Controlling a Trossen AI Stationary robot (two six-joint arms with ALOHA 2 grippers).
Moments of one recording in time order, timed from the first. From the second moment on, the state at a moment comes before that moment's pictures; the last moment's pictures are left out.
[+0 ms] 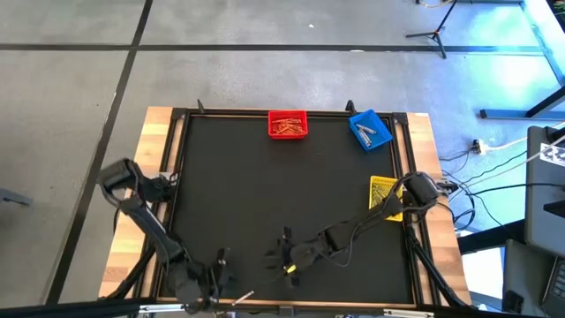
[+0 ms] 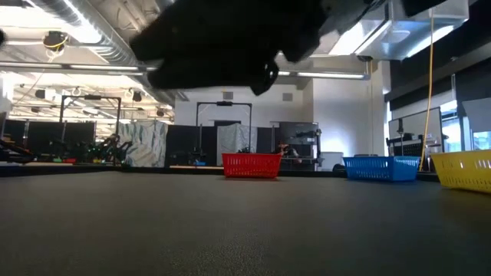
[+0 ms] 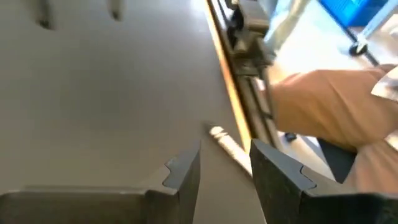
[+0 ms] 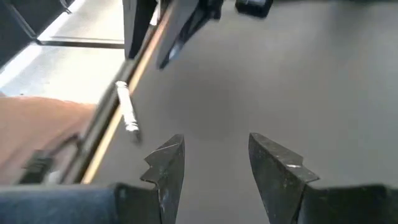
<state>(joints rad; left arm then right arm) -0.97 1.73 0.80 0.24 -0.56 -0.65 0.49 2.06 1.30 0.23 0.20 0.23</state>
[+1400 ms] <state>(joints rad) -0.98 2.01 1.11 -0.08 -0.68 -0.61 0.59 2.02 1.30 0.20 0.27 0.36</state>
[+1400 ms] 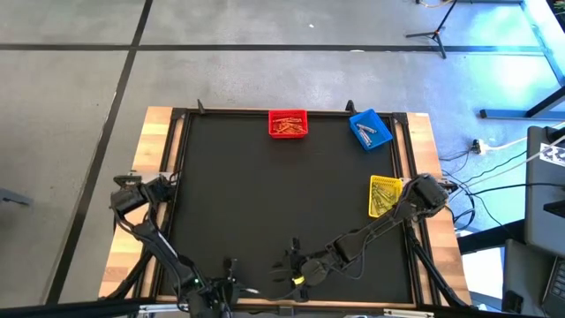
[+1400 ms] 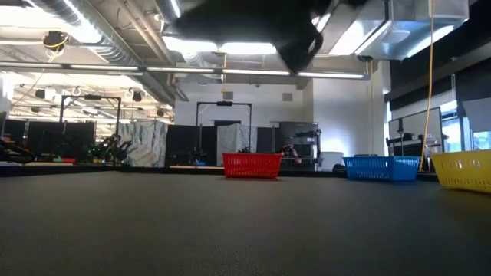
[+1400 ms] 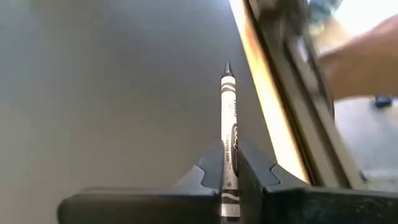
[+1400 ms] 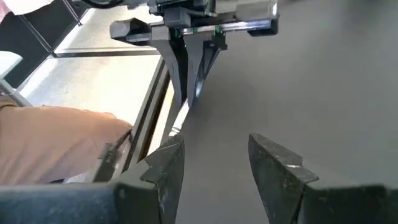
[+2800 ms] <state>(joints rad) -0.52 1.46 0.37 1.01 -0.51 0.14 0.42 1.91 1.13 0.54 0.53 -0.03</state>
